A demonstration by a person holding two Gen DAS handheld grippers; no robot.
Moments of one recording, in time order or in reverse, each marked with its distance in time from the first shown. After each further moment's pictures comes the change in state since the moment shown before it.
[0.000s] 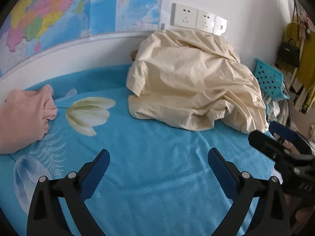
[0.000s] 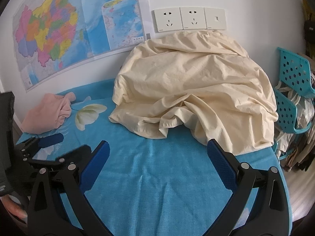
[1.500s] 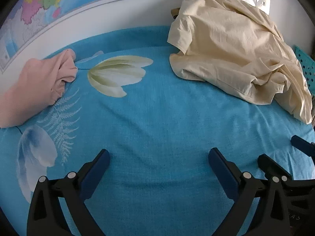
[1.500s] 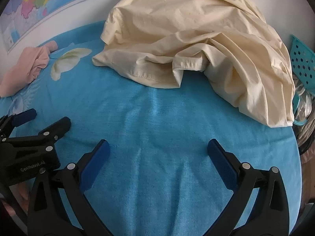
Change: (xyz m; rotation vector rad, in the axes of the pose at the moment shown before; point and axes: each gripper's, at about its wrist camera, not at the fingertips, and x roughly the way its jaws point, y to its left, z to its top) left arm 0.054 0.035 -0.027 -0.091 0.167 0.249; right arm 0.085 0.028 -0.042 -0.103 0.312 -0.119
